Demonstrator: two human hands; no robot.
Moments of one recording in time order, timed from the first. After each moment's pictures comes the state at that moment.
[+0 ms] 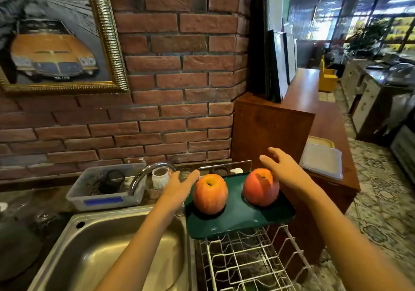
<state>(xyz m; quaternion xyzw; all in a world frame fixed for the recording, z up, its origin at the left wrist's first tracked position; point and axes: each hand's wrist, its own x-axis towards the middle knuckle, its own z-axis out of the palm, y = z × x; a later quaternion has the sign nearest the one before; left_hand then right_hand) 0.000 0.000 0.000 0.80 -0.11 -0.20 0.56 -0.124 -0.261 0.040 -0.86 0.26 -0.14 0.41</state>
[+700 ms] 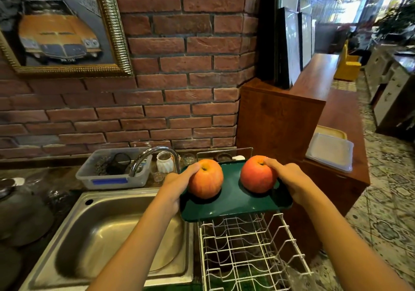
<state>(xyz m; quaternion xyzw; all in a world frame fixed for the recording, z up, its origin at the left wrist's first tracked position) -0.028 -0.014 -0.014 0.71 0.06 -0.26 0.66 -0.140 -0.281 -0.013 -0.72 0.38 -0.07 0.58</state>
